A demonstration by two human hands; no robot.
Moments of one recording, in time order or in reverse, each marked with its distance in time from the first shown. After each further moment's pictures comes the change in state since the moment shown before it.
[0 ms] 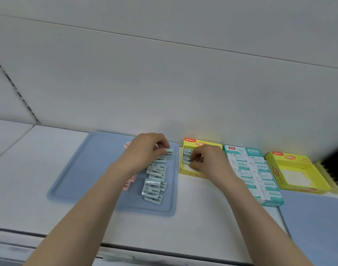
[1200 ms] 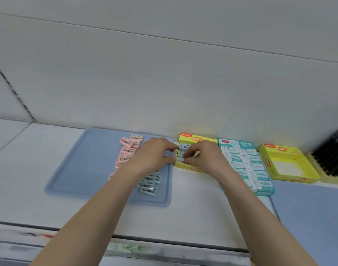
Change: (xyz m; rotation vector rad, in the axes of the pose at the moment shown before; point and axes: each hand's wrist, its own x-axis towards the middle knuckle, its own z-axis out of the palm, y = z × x) left_hand -0.006 0.022 0.030 0.216 -0.137 0.094; right_hand -0.005 -0.001 -0.002 0.128 -0.059 0.052
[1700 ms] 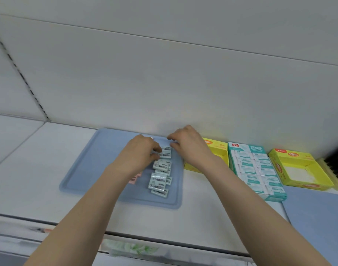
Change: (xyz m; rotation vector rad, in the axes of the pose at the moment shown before) left_hand -0.023 -0.044 -0.029 0.229 0.108 -0.109; right_hand 0.045 -0.056 0.025 -0.371 0.050 -0.404
